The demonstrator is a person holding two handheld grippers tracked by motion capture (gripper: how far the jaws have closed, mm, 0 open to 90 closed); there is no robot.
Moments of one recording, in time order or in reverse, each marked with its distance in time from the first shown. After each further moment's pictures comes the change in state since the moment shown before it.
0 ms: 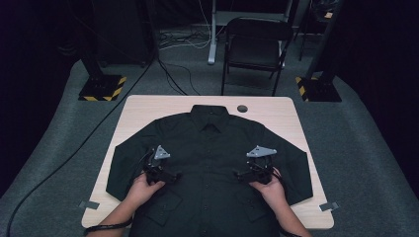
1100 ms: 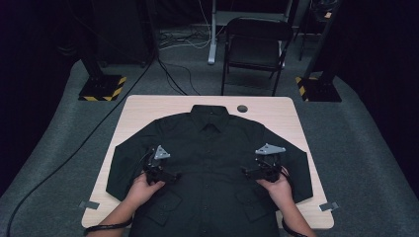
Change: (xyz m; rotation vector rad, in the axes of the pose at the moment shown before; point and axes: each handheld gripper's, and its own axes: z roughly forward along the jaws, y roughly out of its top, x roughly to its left) left arm 0.000 0.000 0.000 0.001 0.000 0.001; right arm -0.022 -0.005 -0.011 0.007 -0.055 0.043
